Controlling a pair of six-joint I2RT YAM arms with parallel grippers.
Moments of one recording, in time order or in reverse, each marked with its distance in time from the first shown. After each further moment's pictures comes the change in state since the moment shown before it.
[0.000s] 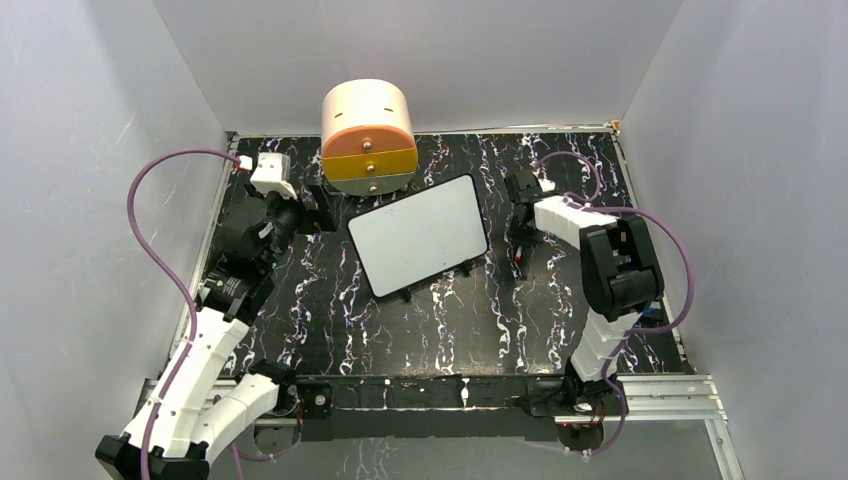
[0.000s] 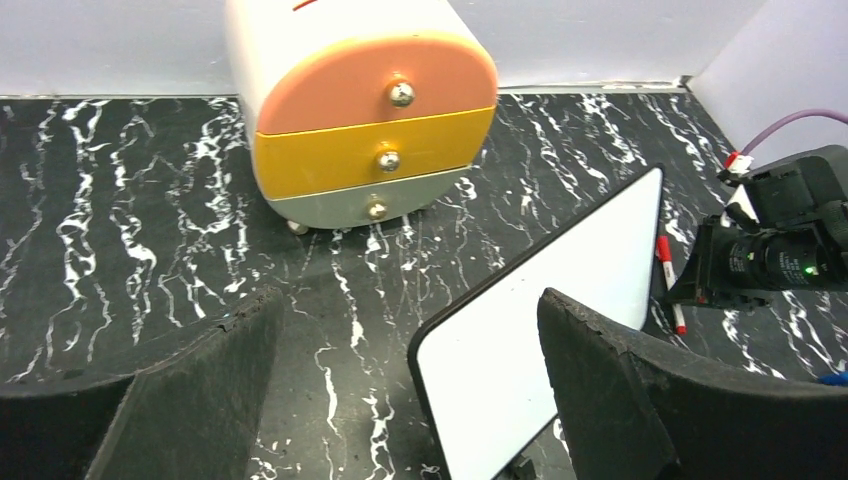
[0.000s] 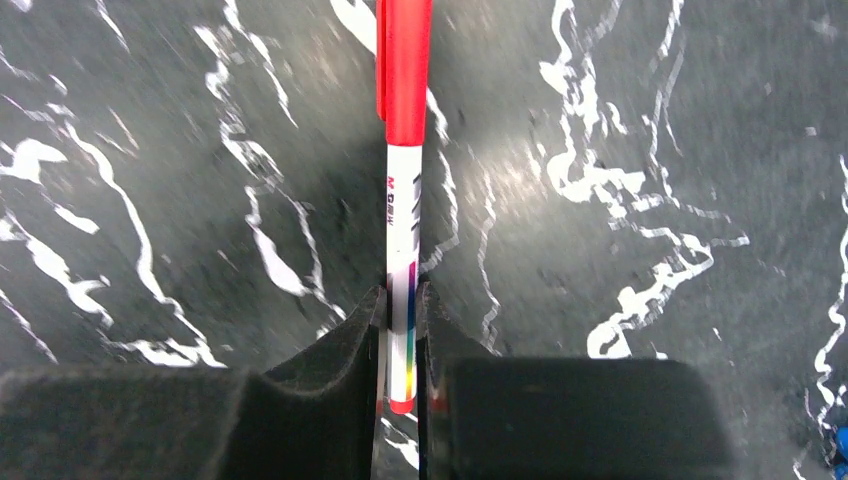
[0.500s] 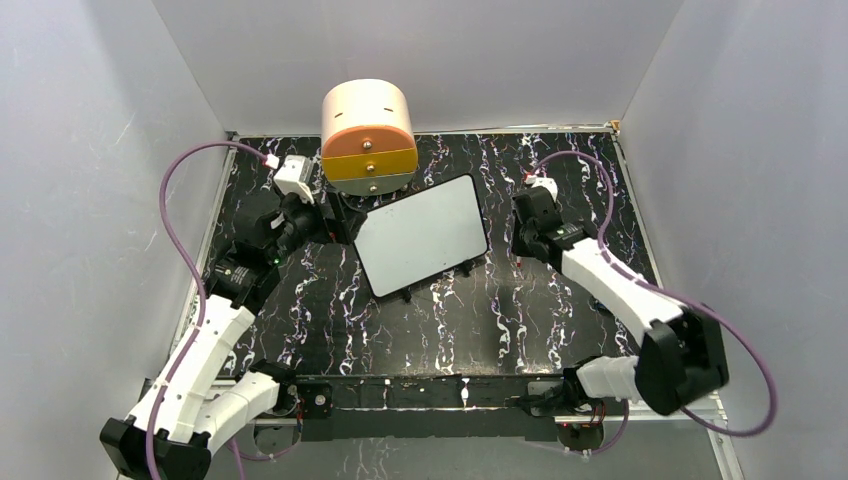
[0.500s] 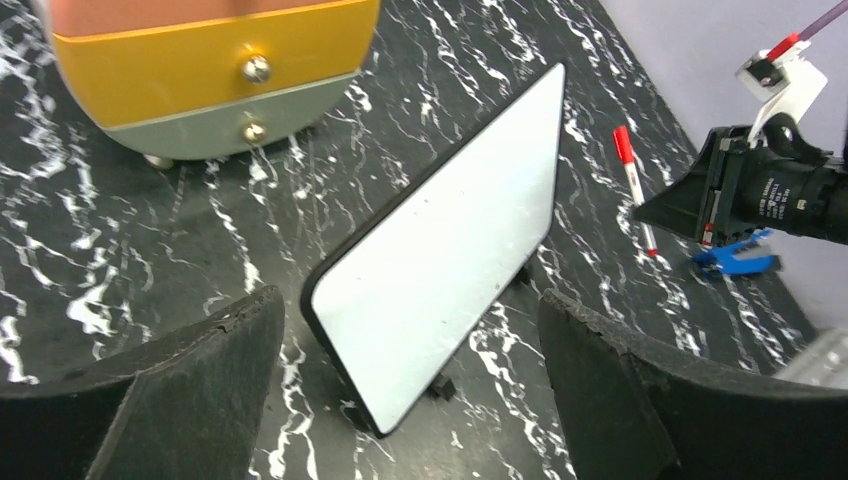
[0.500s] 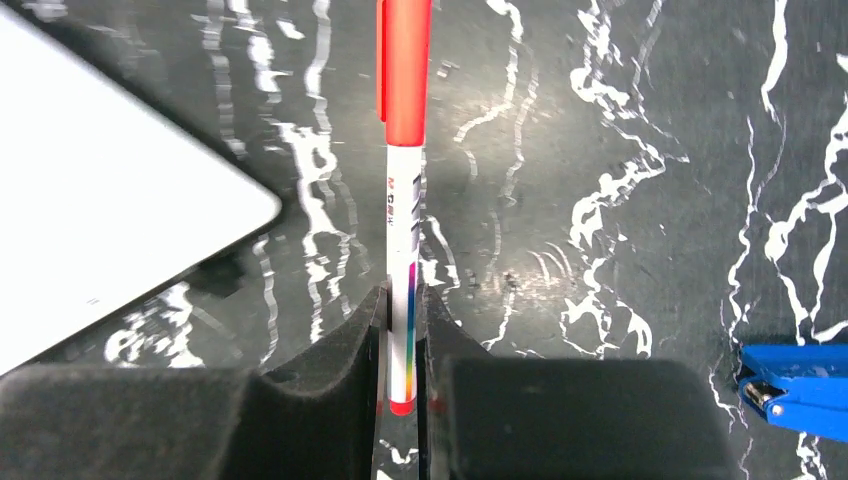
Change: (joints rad) left arm 0.000 0.070 0.010 -0.062 0.264 -0.069; right arm 0.123 -0.489 -0.244 -0.033 -0.006 -0.119
